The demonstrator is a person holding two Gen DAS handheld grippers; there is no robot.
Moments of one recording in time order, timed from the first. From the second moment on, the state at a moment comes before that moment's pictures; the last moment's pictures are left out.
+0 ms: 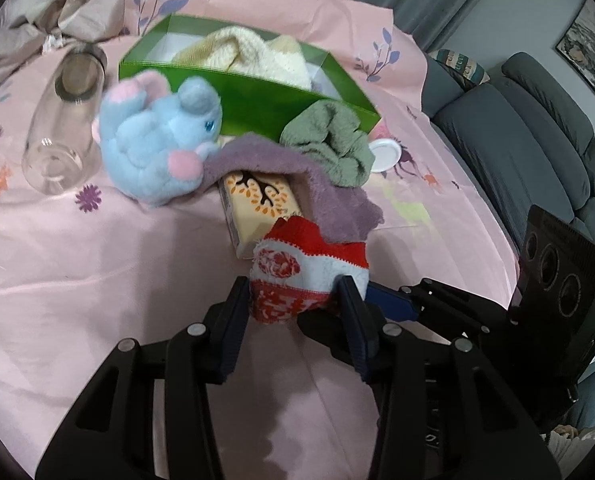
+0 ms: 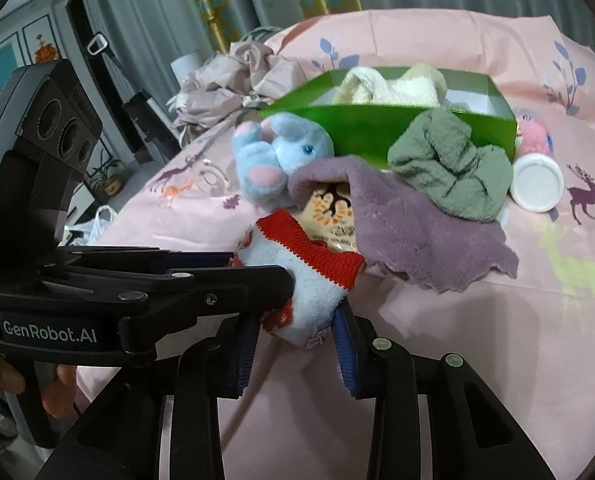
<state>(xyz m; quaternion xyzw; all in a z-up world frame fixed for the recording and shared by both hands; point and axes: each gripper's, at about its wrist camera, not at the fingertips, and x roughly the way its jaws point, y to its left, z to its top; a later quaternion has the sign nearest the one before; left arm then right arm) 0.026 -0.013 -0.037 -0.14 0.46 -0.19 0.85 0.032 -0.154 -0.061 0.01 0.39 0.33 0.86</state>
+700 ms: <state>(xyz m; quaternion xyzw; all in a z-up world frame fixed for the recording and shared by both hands) 0.015 -0.026 0.020 -0.10 0.40 -0.19 0.89 0.017 -0.163 -0.005 0.02 0.32 0.32 0.89</state>
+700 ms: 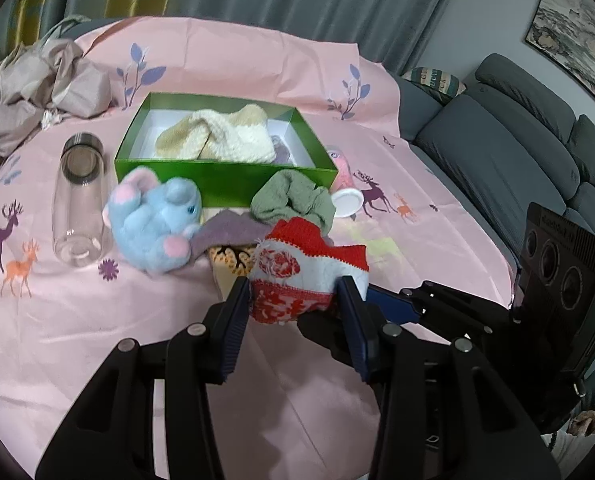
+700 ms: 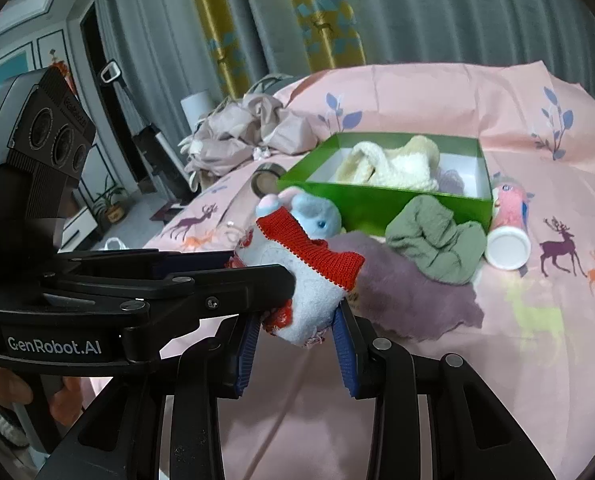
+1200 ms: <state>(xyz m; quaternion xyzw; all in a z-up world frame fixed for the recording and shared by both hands) 0.036 -0.034 0.034 -0.09 0.38 -0.20 0.90 0.030 -0.170 0.006 0.02 0.30 0.31 0.90</state>
